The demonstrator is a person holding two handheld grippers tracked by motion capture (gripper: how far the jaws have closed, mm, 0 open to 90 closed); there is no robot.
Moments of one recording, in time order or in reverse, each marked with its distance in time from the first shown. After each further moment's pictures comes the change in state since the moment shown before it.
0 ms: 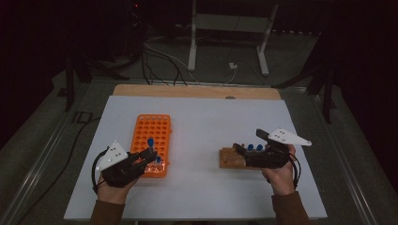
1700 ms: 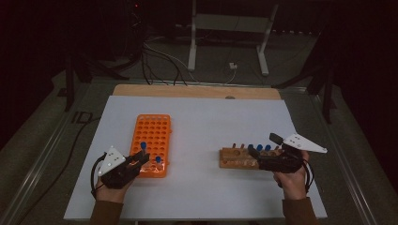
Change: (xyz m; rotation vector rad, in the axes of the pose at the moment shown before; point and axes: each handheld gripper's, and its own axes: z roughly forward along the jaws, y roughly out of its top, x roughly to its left) left arm 0.020 -0.039 0.012 0.025 0.109 0.011; right arm -0.022 -0.015 -0.025 -0.018 -0.057 0.031
